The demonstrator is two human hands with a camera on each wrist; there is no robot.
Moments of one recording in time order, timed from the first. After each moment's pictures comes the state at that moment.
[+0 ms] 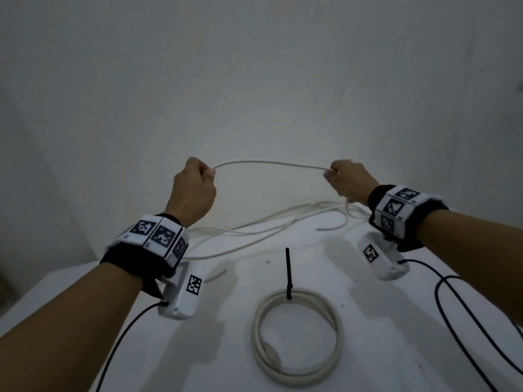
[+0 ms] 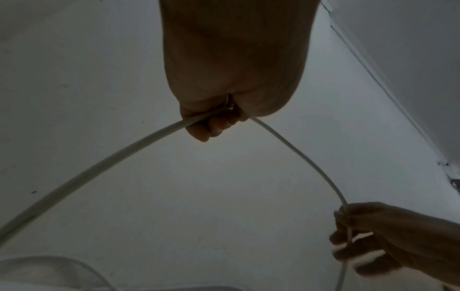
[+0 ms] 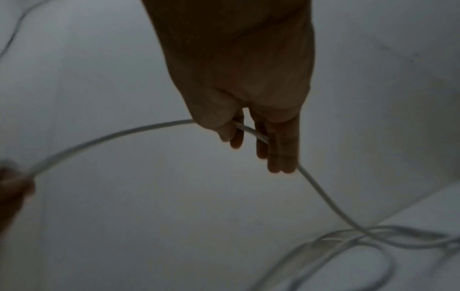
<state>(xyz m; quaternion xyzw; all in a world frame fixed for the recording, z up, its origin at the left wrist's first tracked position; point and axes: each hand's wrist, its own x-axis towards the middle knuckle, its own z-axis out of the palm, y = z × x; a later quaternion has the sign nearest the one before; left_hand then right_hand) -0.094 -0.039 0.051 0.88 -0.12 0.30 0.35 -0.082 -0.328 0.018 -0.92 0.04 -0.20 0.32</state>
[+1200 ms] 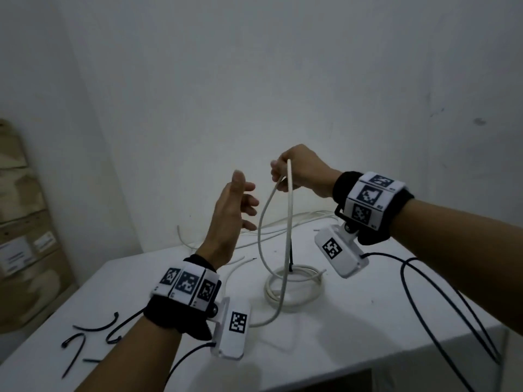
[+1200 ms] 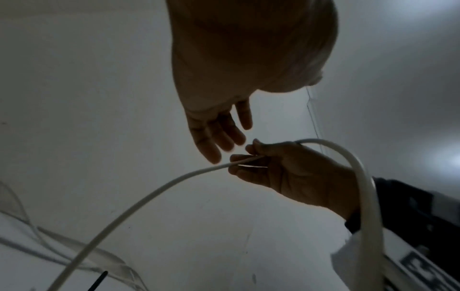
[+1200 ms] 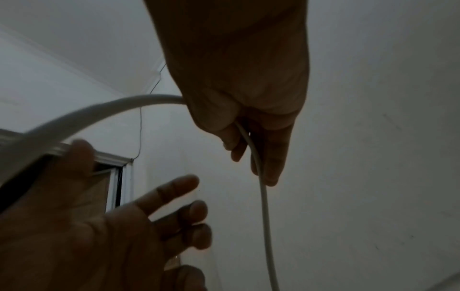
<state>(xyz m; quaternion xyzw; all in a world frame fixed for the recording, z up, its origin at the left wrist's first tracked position) -0.316 -0.049 0.054 0.72 -0.21 0.16 0.64 -0.287 -0.212 0.112 -0.81 -0.15 -0.17 0.54</state>
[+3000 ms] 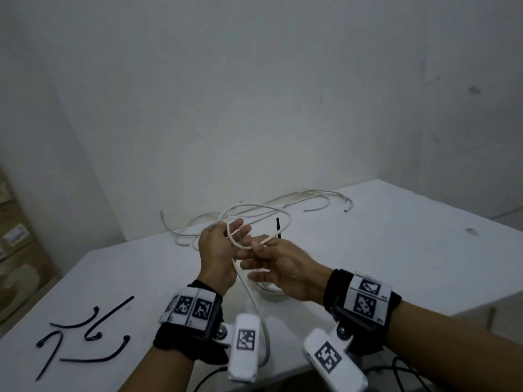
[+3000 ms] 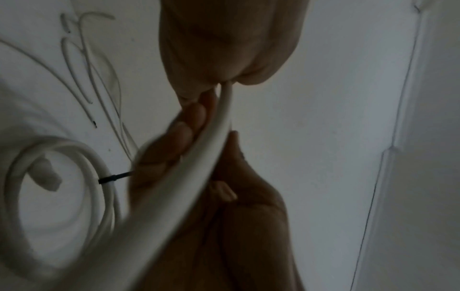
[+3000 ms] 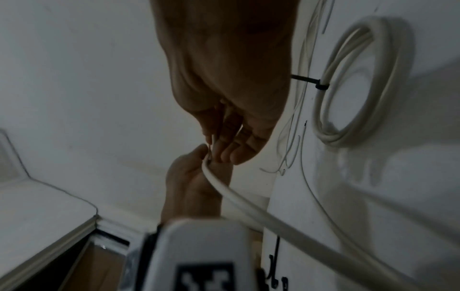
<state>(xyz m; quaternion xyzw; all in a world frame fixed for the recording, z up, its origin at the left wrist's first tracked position) -0.265 -0.059 -0.034 0.56 0.04 0.06 0.83 -0.312 -0.178 -0.052 -0.54 -0.12 0.12 0.83</state>
